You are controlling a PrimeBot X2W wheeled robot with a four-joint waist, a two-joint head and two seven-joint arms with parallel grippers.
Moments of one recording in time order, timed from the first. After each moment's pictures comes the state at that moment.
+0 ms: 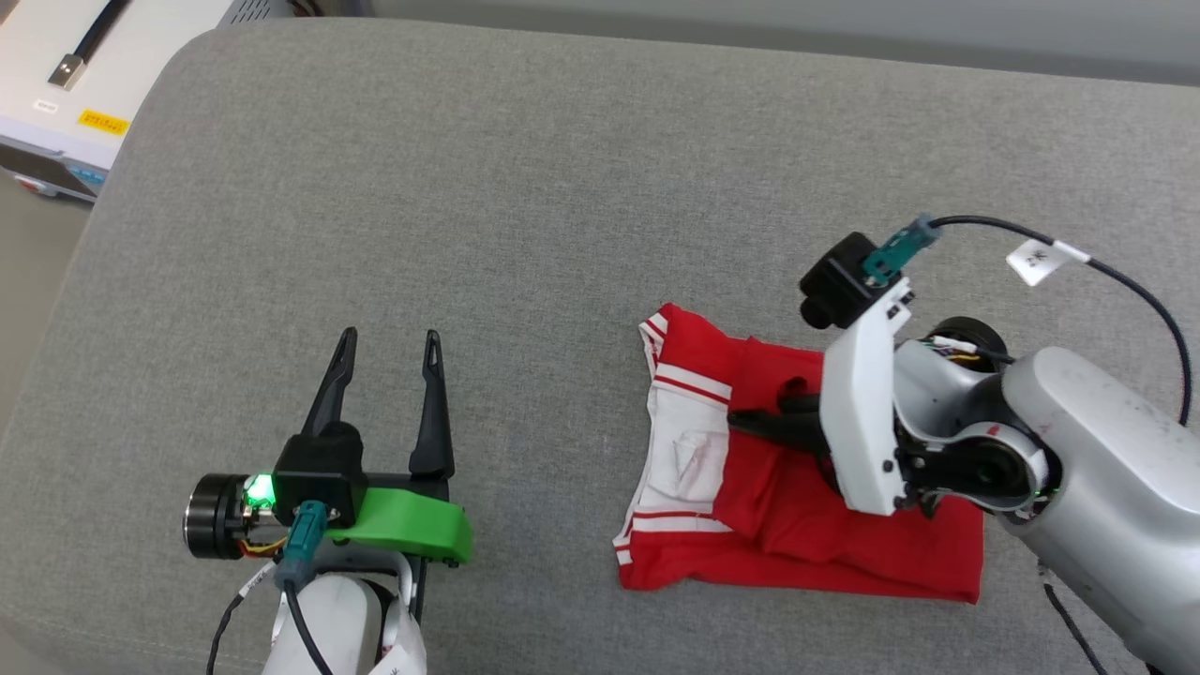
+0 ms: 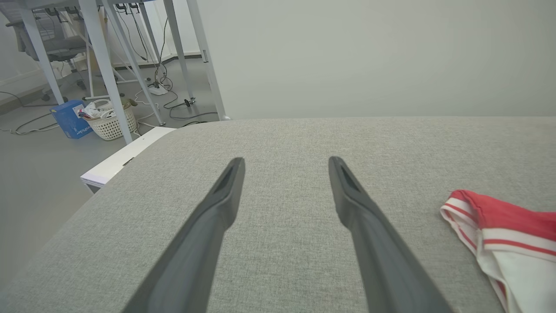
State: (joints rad) left arm -0.15 0.09 -0.14 0.09 -0.08 0.06 -0.26; right arm -0.70 -0.51 0.83 0.07 1.12 0.13 0.75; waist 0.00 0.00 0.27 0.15
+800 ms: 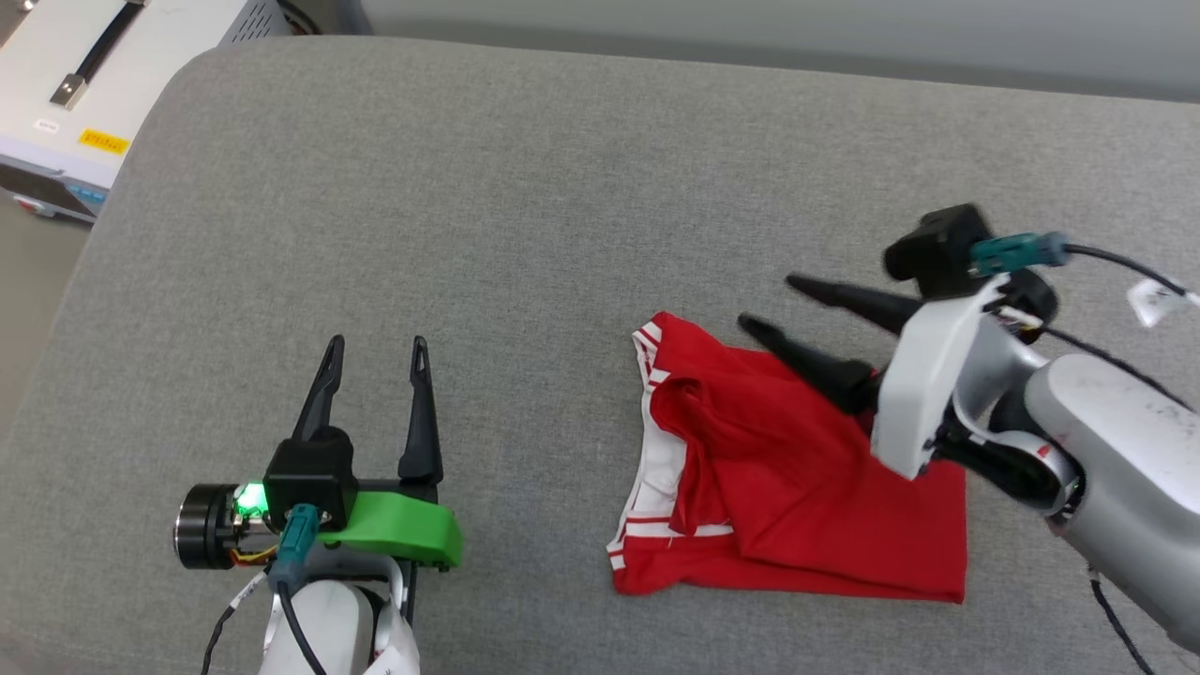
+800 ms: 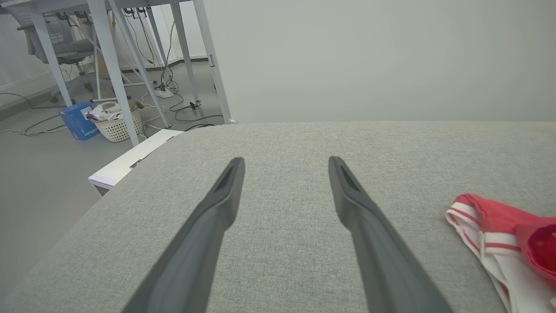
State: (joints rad) left arm -0.15 0.07 -0.10 0.11 -0.05 0.05 -0.26; right arm -0.74 -0.58 0.93 0.13 1.00 0.13 0.19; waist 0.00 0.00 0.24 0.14
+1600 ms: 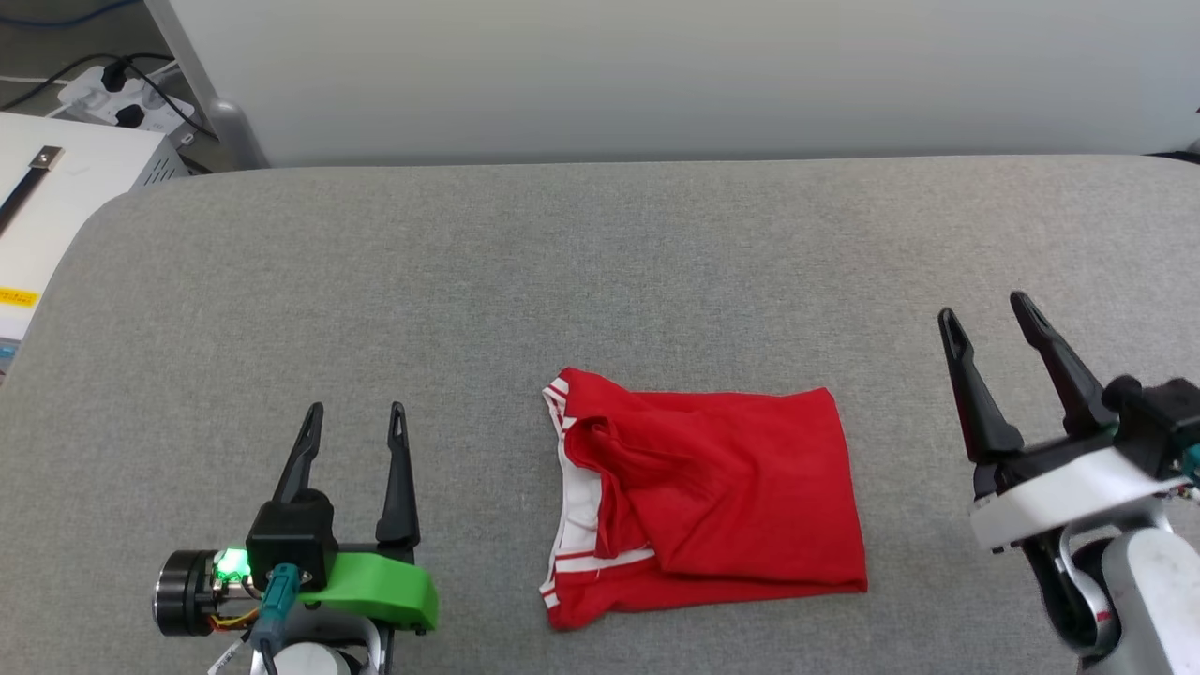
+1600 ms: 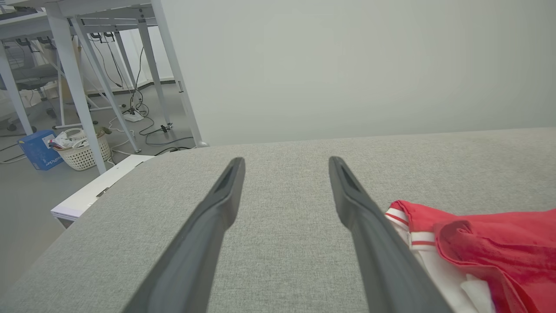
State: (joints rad) left arm -0.03 0.09 -0.07 0.08 -0.04 0.04 -0.26; right arm -0.21 -0.31 0.19 0.11 0.39 0.13 -0.25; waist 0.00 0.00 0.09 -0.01
